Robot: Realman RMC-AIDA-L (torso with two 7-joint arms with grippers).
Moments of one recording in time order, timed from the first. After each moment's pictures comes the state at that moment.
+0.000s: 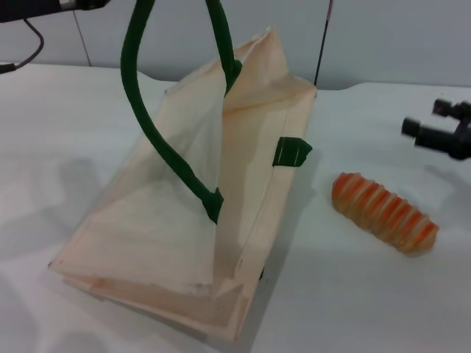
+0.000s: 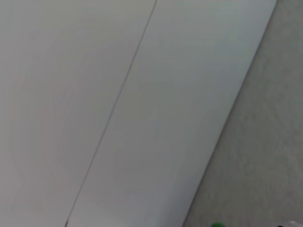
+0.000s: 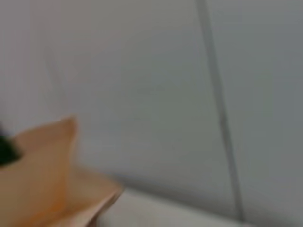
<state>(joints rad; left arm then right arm) -0.93 -1.83 2.86 -0.54 -0.60 1.88 -1.66 0.60 2.01 -0.44 -0.52 1.15 1.32 -1.82</state>
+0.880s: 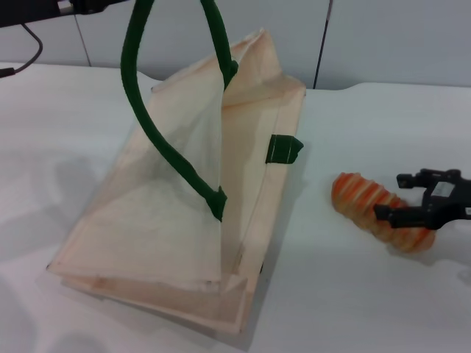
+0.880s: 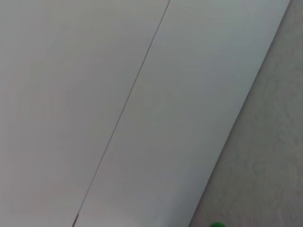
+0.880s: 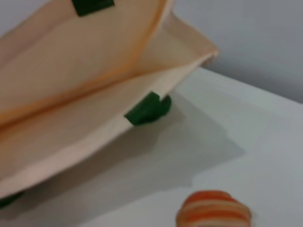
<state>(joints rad) -0.93 -1.83 2.86 -0.54 -0.59 1.86 -1.66 0.66 2.02 -0.47 -0.55 0.75 1.37 -1.76</state>
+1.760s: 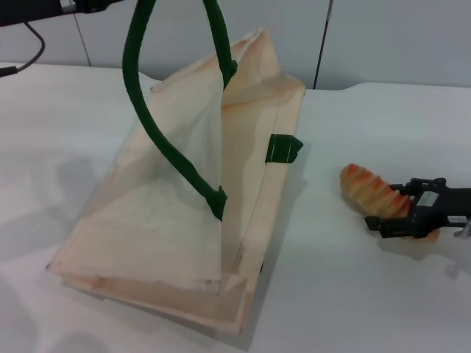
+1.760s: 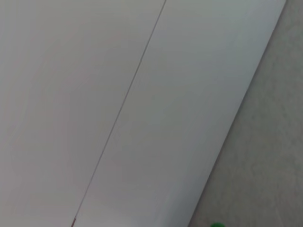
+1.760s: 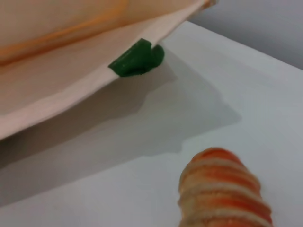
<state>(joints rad) -0.93 -1.83 2.86 -0.54 -0.60 1.86 -1.65 0.69 2.03 -0.56 -0.46 0.75 1.20 -1.80</state>
